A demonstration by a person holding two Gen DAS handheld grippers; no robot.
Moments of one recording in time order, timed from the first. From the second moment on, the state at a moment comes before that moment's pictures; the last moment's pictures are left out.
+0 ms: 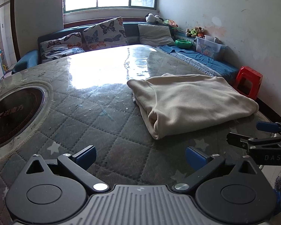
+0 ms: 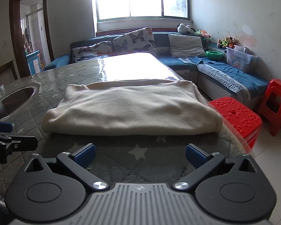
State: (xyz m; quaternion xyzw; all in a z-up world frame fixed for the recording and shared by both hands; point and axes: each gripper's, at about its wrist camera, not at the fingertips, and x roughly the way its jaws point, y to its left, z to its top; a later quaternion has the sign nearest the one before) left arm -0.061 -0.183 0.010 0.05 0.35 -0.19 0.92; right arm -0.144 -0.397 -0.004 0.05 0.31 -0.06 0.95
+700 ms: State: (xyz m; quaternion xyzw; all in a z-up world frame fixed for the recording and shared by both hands) left arm -0.073 -0.179 0.005 0.04 0.35 -0.19 0.92; right arm -0.152 -0.386 -0.008 0.05 0.31 -0.07 0.95
